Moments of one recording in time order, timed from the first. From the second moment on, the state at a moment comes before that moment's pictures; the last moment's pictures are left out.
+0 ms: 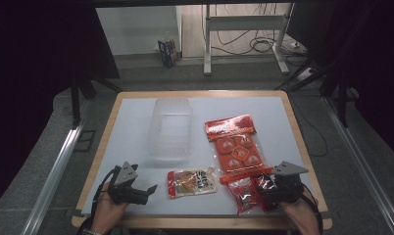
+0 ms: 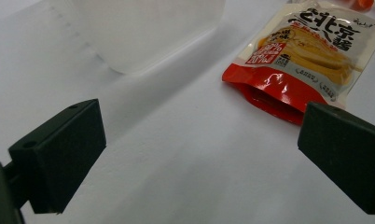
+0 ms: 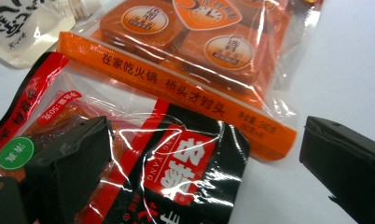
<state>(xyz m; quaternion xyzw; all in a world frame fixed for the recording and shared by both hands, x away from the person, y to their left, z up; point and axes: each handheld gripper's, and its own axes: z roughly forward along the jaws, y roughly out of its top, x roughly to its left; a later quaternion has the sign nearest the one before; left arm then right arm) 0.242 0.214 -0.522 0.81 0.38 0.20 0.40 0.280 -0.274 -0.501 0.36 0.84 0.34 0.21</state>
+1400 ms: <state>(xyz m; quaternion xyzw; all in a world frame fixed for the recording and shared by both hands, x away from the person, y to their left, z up) 0.239 0.204 -0.521 0.83 0.35 0.21 0.39 0.292 -0.277 -0.492 0.39 0.84 0.32 0.19</state>
